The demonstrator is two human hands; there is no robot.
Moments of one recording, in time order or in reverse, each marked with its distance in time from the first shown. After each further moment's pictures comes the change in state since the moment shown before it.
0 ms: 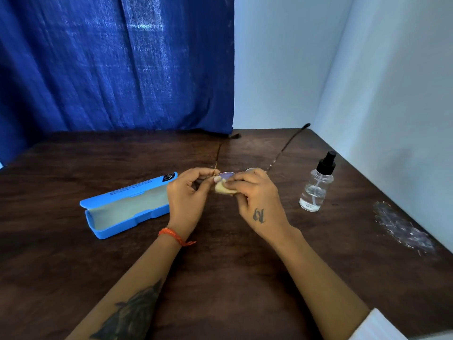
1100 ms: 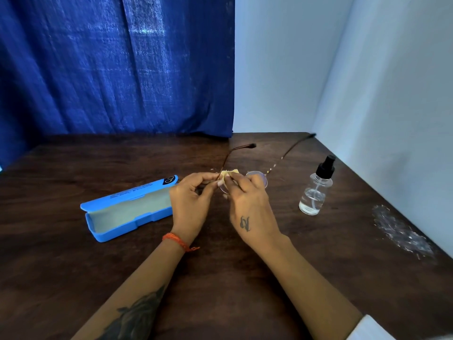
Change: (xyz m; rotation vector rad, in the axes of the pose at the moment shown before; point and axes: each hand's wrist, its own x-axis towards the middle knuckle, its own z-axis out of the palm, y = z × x) left_hand -0.003 0.001 0.005 0.059 0.045 0.058; right_hand -0.003 -0.009 0.017 -0.238 -0.009 0.037
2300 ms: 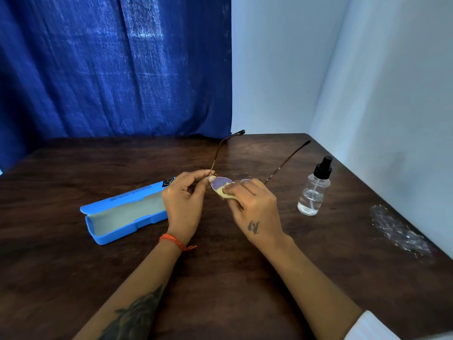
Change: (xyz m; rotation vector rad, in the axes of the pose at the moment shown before) left_hand 0.003 0.004 -0.004 -0.001 0.111 -0.009; right_hand -0.004 0.007 -0.009 0.166 0.142 -0.032
